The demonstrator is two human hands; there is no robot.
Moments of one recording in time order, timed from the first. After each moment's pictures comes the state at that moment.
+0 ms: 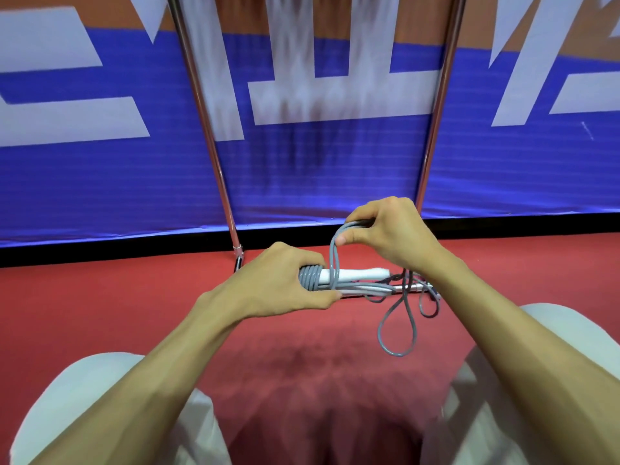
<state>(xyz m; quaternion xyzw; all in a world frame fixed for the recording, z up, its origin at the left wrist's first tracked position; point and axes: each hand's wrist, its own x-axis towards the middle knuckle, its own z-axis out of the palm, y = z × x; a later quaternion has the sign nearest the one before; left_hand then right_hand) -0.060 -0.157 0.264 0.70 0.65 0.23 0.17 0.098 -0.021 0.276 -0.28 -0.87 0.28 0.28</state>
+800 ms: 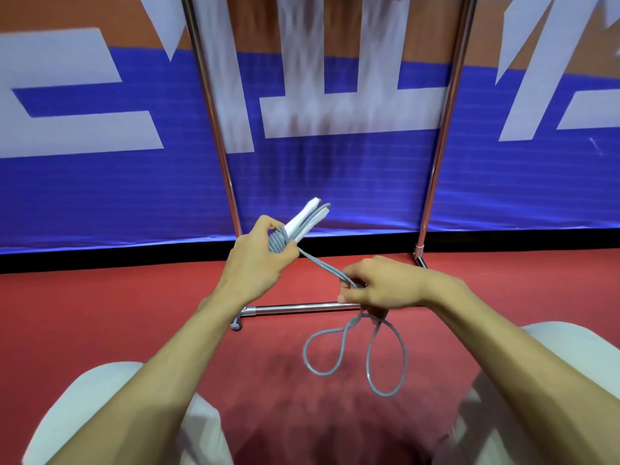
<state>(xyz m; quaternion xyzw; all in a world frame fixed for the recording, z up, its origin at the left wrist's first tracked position) -0.090 -0.147 0.263 0.49 0.76 0.41 0.10 0.092 -0.038 0.264 -0.25 -0.93 0.28 -0.05</state>
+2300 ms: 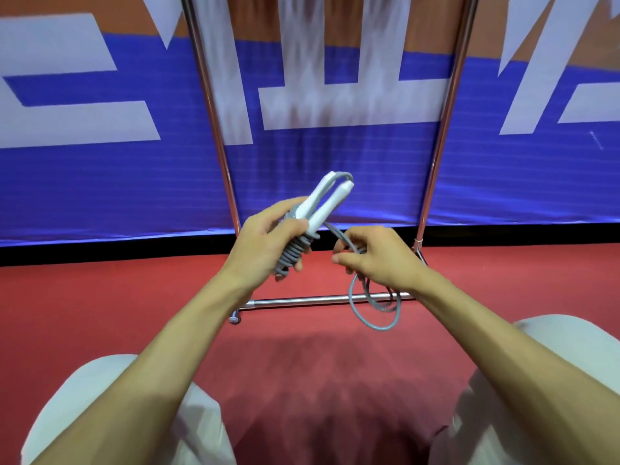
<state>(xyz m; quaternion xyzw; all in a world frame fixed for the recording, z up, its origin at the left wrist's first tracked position) -0.070 -0.157 0.286 0.48 0.59 0.57 0.31 0.080 -0.033 0.253 -0.29 -0.87 0.34 0.21</state>
